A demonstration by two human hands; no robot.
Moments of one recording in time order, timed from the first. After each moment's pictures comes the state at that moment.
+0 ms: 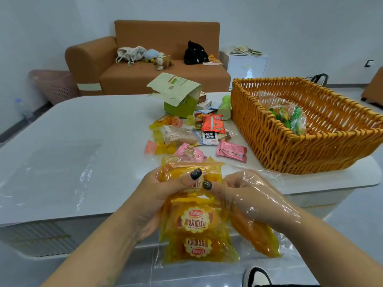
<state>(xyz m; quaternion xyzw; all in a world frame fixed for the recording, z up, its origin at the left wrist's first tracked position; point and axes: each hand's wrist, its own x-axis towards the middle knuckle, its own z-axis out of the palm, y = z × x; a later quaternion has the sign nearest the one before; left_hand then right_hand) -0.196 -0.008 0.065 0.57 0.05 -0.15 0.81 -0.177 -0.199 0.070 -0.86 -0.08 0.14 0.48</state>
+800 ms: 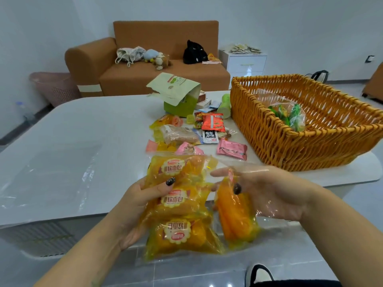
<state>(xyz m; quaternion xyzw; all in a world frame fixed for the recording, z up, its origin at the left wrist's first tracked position) -0.201 0.019 0.042 0.51 0.06 -0.18 0.84 -0.160 -0.234 0.074 -0.58 -0.05 0.40 0.70</state>
